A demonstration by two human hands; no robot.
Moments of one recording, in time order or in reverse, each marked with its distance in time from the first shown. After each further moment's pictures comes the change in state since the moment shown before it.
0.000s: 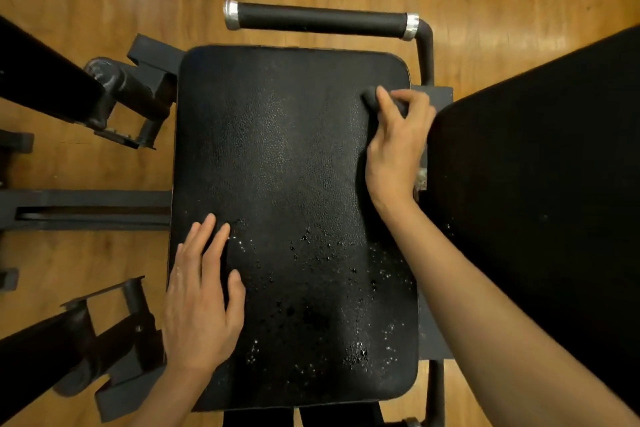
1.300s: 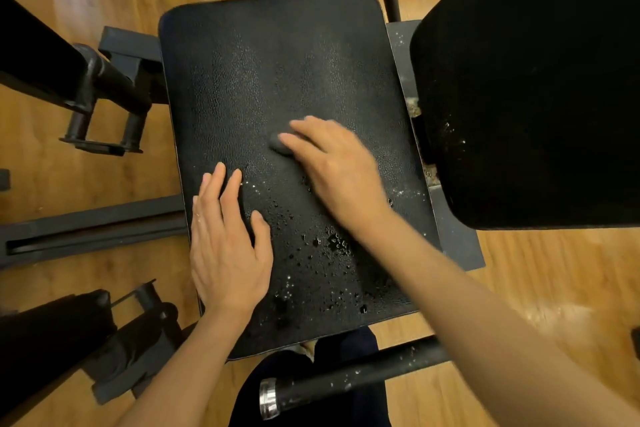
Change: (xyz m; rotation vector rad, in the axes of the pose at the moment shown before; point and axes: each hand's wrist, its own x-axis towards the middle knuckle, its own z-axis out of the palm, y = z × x) left_hand -0.003 -0.004 0.003 -0.012 0.095 0.069; right_hand -0.125 -0.044 -0.005 -0.046 -0.210 -0.416
